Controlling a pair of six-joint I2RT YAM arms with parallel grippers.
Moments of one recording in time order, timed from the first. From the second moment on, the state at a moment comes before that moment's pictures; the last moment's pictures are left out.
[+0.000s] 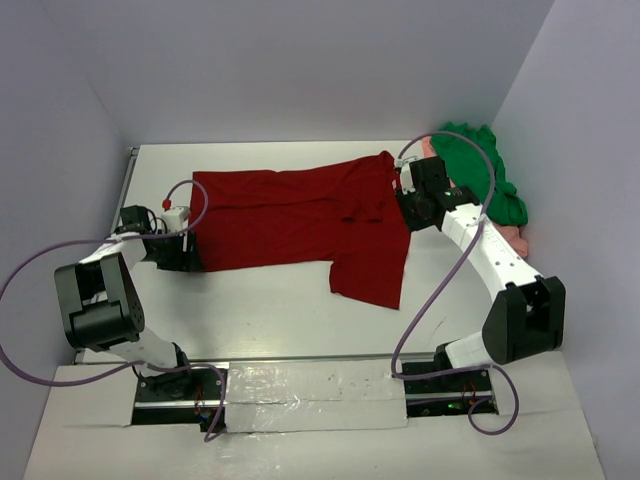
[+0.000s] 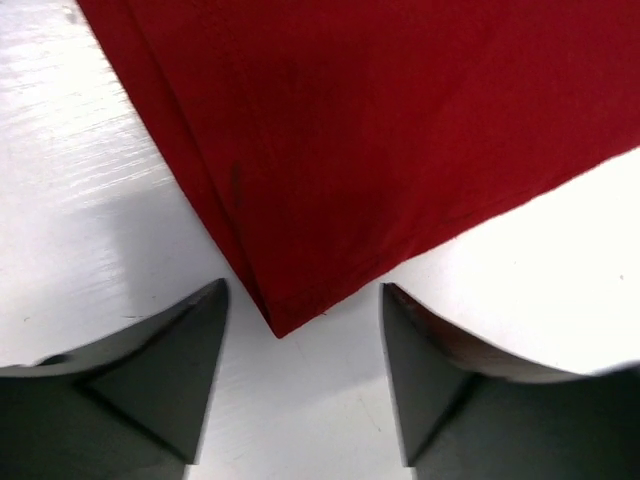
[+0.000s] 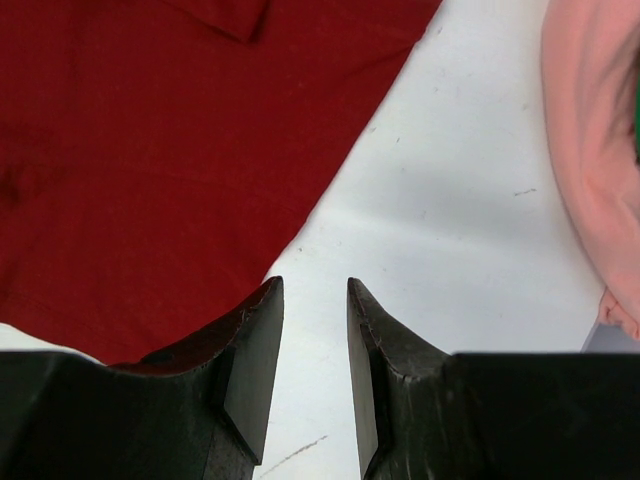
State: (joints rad) left arm 0.26 1.58 0.83 -0.44 0.48 0.36; right arm 0.23 1.41 1.19 -0.72 0.12 -0.13
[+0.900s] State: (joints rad) left arm 0.26 1.60 0.84 -0.49 0.50 0.39; right arm 0.29 1.64 1.21 -0.91 -0.08 -0.24
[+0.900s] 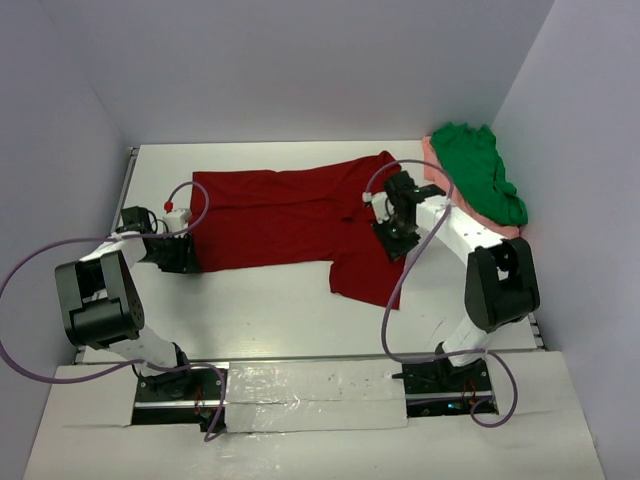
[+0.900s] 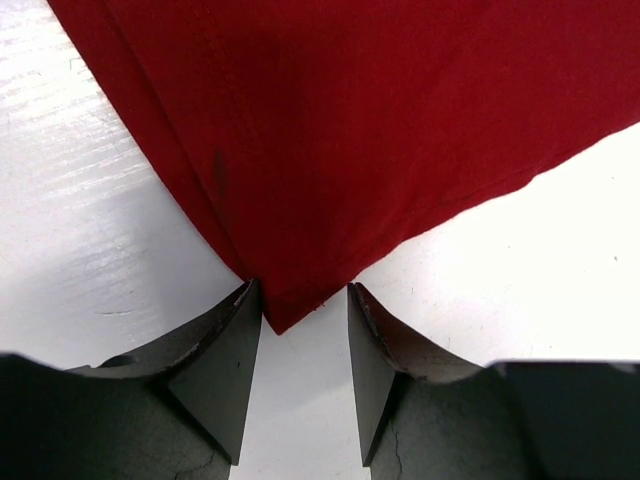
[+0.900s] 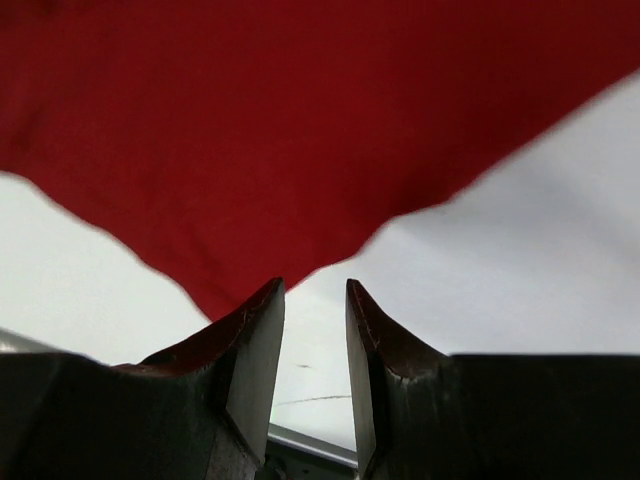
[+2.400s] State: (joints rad) left arm 0.26 1.57 0.83 -0.50 0.47 0.38; right arm 0.74 1.41 0.77 -0.80 0.12 -0.48
